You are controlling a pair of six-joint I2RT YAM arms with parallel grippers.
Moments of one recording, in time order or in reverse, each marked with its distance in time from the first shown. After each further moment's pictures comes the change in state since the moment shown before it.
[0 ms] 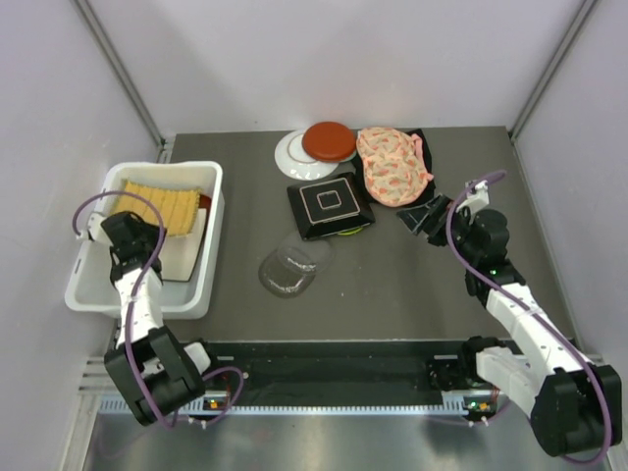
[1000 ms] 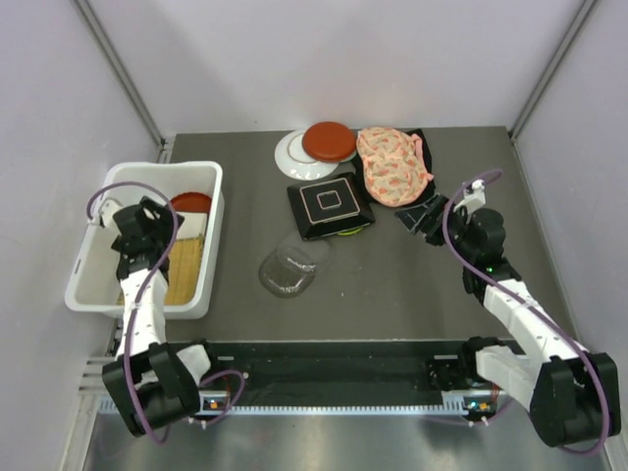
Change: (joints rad) left arm -0.098 -0.063 0.018 -0.074 -0.069 0.112; right arm 0.000 0.048 -0.012 0.050 -0.008 0.011
